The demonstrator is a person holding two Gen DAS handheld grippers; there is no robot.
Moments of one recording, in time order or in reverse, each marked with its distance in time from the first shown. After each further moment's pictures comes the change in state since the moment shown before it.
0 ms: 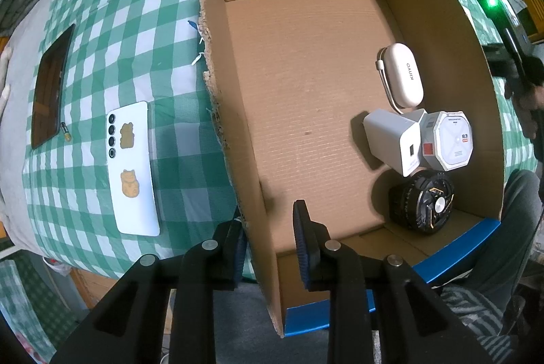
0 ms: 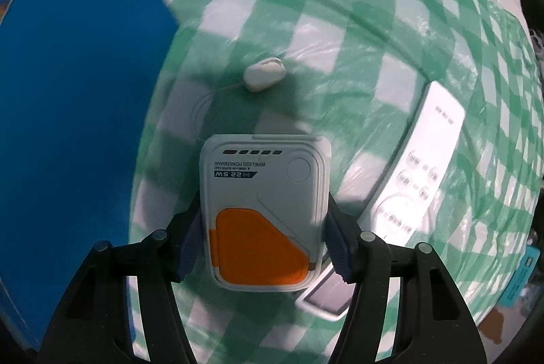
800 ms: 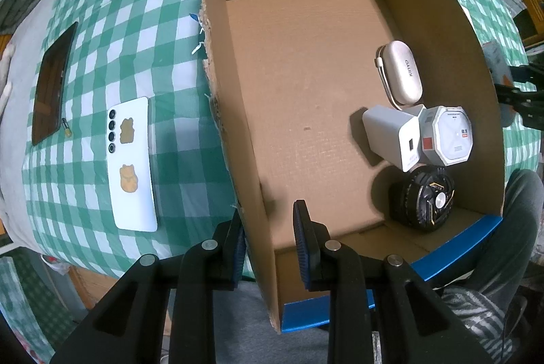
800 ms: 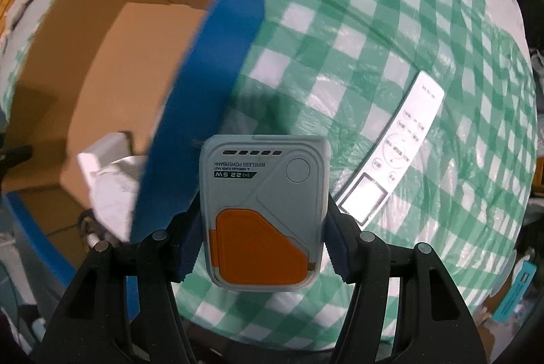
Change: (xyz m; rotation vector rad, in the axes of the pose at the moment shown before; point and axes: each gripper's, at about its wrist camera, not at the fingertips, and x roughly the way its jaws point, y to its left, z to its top) left arm -0.003 -0.003 -0.006 -0.011 -0.008 -0.003; right arm -0.094 0.035 -0.069 -0.090 -0.062 0.053
